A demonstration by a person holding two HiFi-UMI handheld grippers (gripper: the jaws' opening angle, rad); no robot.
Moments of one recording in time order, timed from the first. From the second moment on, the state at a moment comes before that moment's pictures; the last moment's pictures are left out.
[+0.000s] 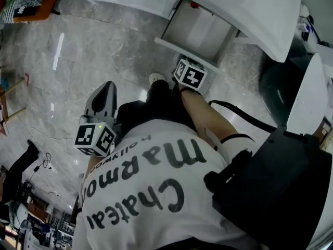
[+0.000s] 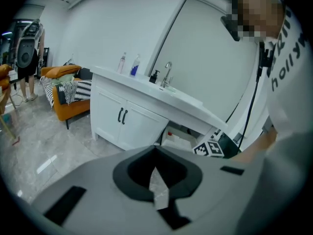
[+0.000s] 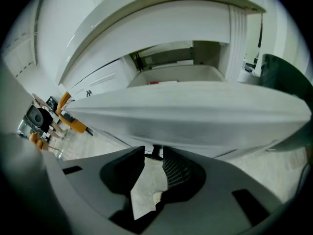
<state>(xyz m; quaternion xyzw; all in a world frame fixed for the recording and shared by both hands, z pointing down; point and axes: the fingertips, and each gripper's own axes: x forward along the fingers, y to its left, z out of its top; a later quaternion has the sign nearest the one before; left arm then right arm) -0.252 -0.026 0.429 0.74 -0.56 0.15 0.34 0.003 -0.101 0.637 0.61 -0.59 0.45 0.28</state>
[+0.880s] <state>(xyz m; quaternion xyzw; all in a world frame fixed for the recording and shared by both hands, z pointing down) -0.266 -0.038 0.434 0.74 -0.58 0.14 0.33 0.036 -0.174 0.632 0.65 -0.58 0.41 0.26</state>
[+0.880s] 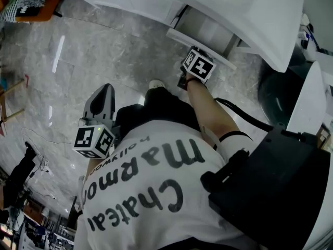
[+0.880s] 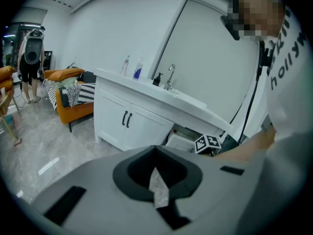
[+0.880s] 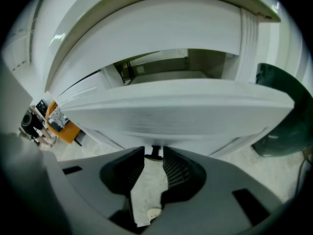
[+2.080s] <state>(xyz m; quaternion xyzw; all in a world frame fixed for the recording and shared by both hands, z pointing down) -0.284 -0.047 0.444 0.72 -0.60 0.12 0.32 0.052 -0.215 0.632 0.68 -0.57 0.39 0.23</state>
